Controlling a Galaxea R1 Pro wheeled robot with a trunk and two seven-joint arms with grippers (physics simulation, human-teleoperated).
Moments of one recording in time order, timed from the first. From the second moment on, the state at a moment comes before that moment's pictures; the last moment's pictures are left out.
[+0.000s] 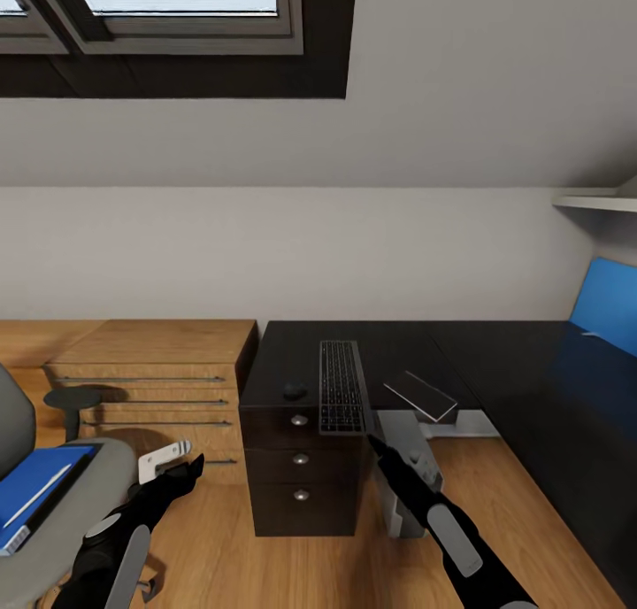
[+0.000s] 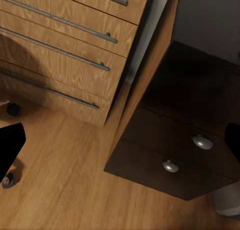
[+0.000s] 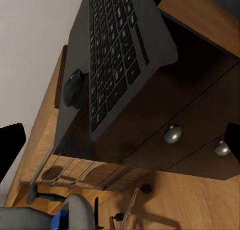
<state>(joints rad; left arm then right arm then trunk) -0.14 -0.03 0.15 -1.49 0.26 0.51 0.15 -0.44 0.02 0.07 -0.73 -1.02 0.17 0.25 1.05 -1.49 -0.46</state>
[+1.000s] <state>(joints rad) -0.13 -0.03 0.15 -1.49 0.26 0.51 0.15 -0.44 0.03 0.06 -0.49 -1.02 0.16 0.69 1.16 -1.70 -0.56</state>
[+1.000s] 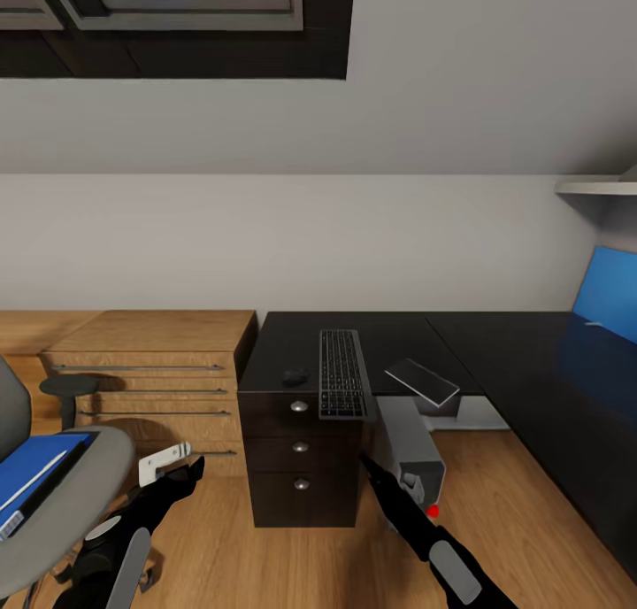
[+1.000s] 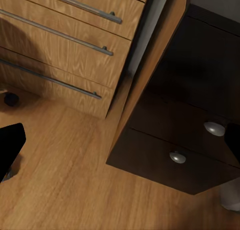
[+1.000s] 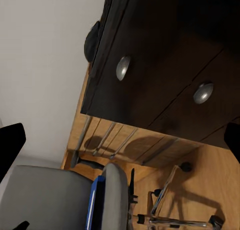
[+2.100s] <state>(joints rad) -0.10 -0.03 0.09 -1.48 0.25 0.51 0.14 -0.44 0.16 0.06 -0.55 -1.06 -0.10 0.43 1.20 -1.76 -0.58</state>
